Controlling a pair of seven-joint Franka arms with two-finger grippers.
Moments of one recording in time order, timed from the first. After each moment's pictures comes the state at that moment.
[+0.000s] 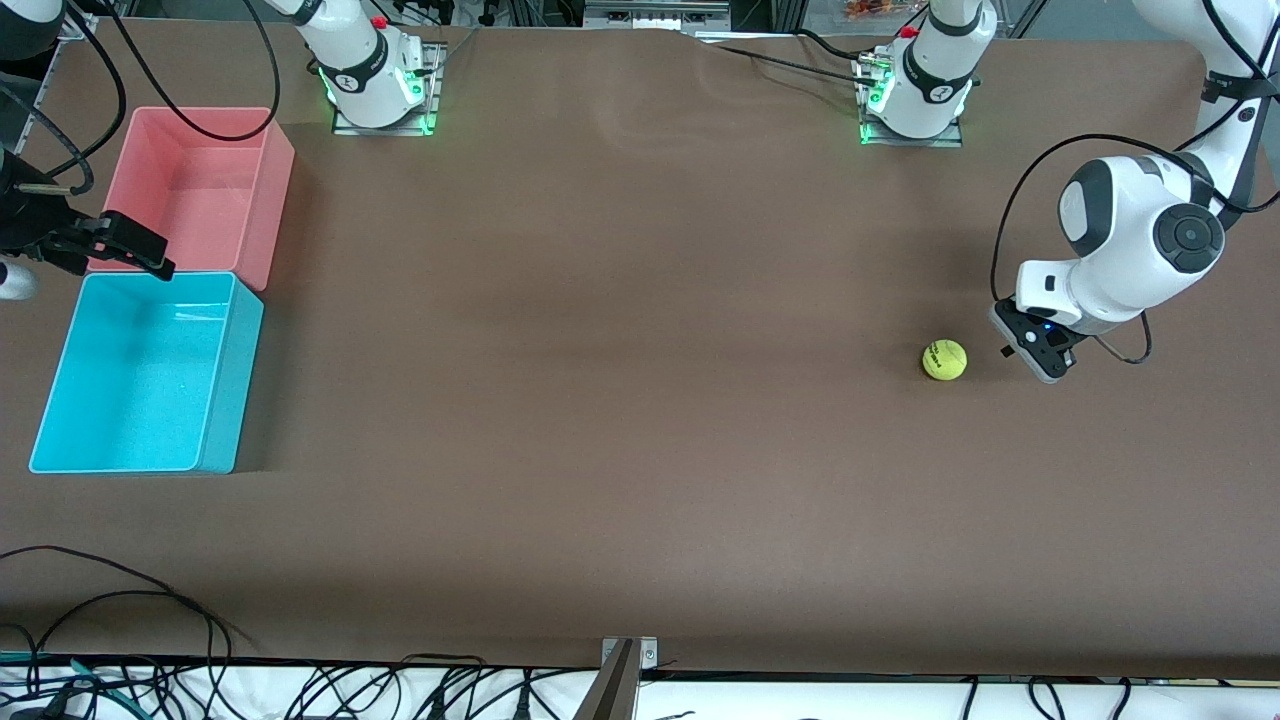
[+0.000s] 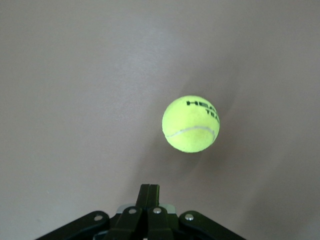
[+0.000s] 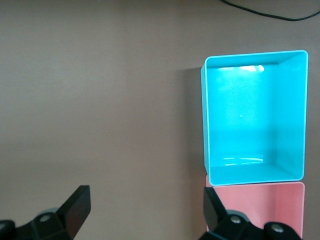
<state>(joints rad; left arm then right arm) 0.06 0.20 0.03 -2.23 0.03 2.43 1.11 0.10 0.06 -0.11 -1.56 0.00 1.63 0.04</state>
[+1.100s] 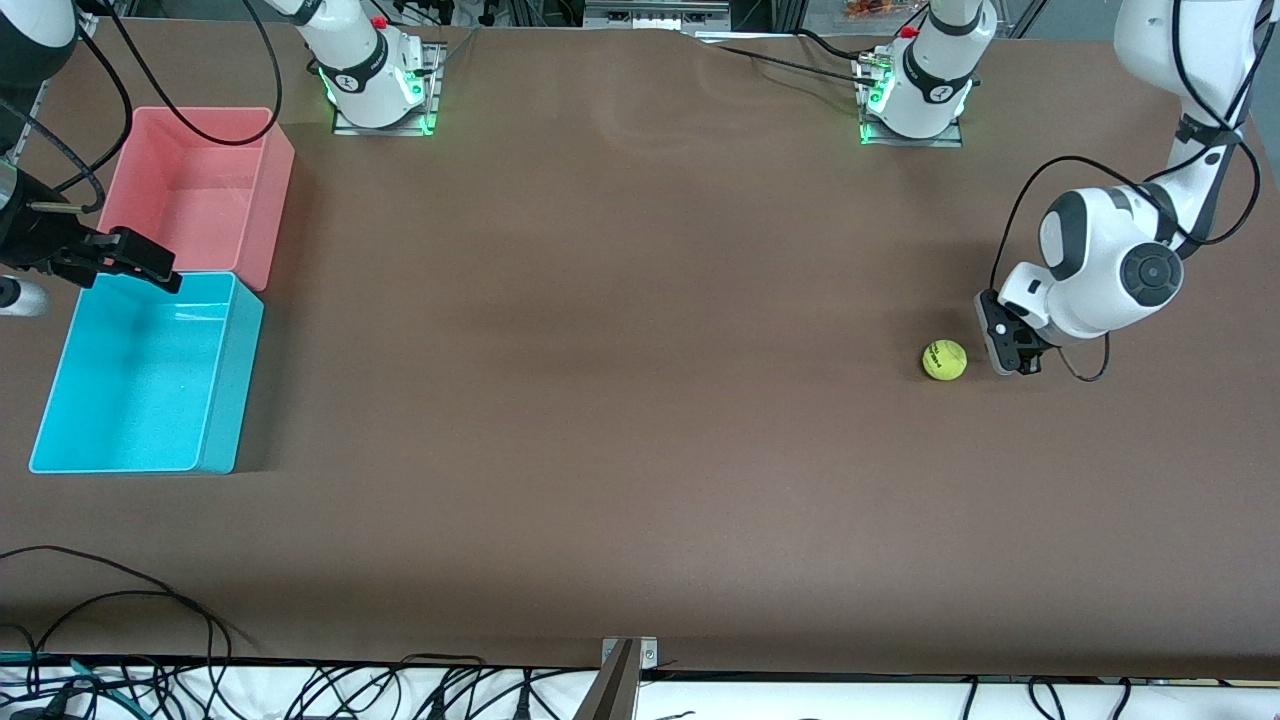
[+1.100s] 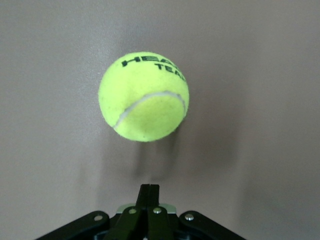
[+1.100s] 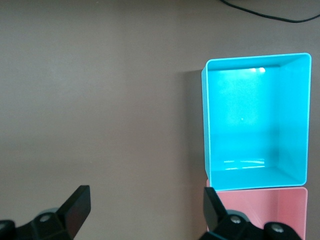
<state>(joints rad) 0.08 0.34 0.04 -2.24 0.03 2.48 1.44 0.10 0.09 -0.11 -1.56 0.00 1.66 0.04</state>
